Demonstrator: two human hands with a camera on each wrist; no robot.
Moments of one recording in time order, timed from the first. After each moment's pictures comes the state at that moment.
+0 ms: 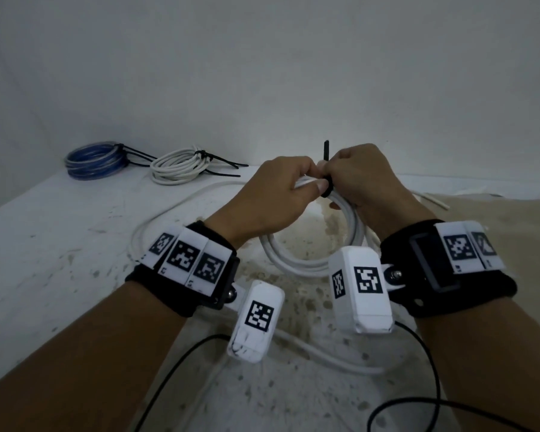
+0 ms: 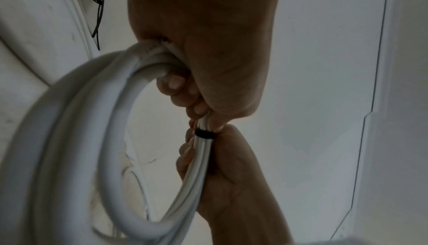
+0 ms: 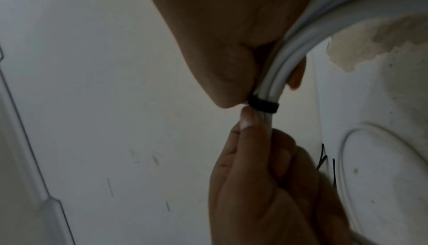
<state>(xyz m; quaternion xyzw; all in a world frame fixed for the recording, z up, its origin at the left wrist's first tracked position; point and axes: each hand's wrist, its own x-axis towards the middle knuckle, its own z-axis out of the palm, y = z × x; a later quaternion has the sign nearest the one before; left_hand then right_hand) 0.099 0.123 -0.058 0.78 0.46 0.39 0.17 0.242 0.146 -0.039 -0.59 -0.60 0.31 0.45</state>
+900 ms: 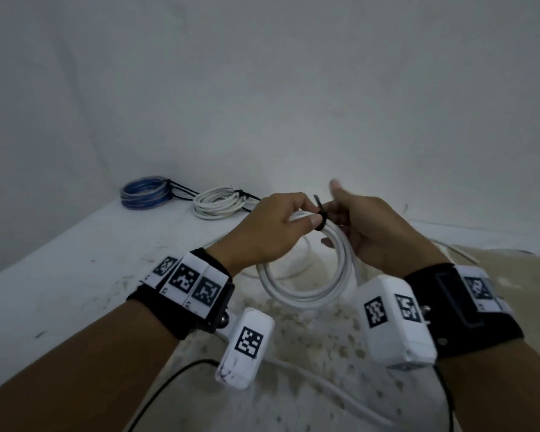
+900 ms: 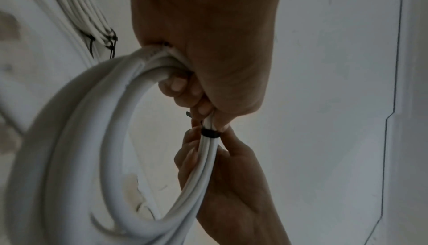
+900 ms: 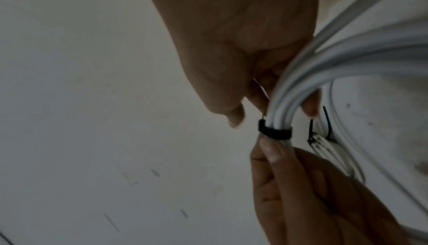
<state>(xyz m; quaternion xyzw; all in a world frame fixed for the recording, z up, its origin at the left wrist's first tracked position) 0.045 0.117 -0.039 0.75 0.48 0.40 0.21 0.211 0.144 -0.024 -0.48 -0.50 0.58 0.42</state>
